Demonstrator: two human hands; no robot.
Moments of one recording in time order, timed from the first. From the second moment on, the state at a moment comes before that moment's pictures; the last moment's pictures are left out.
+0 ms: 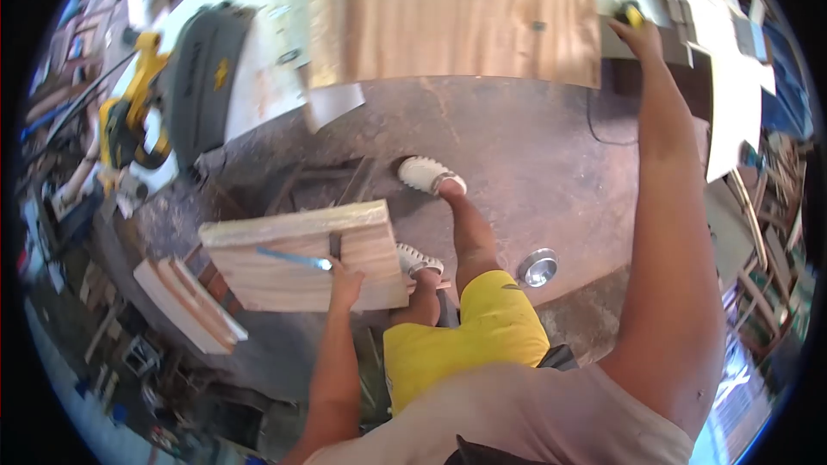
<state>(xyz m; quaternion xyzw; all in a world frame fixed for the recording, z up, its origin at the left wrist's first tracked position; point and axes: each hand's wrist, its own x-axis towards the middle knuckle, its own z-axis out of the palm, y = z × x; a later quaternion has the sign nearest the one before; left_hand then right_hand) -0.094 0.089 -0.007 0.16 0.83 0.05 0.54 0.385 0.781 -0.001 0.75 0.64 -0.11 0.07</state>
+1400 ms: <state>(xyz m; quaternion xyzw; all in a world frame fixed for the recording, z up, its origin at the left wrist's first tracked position) -0.211 -0.186 0.104 0.12 0.67 0.38 0.62 -0.144 0.060 0.095 0.29 0.65 -0.62 0.33</state>
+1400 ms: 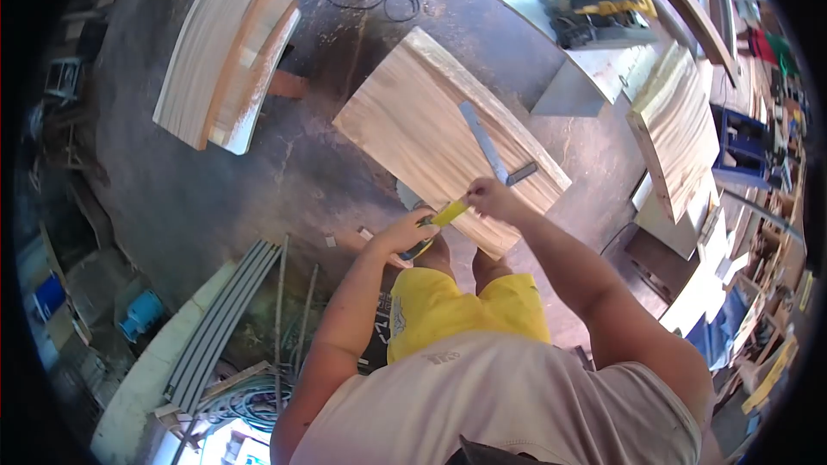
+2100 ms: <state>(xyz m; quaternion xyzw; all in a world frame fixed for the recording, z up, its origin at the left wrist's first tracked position) -0.435 -0.323 0.013 0.06 0.71 0.24 0.66 -0.411 0.170 -0.028 0.41 0.78 -0.48 0.08</state>
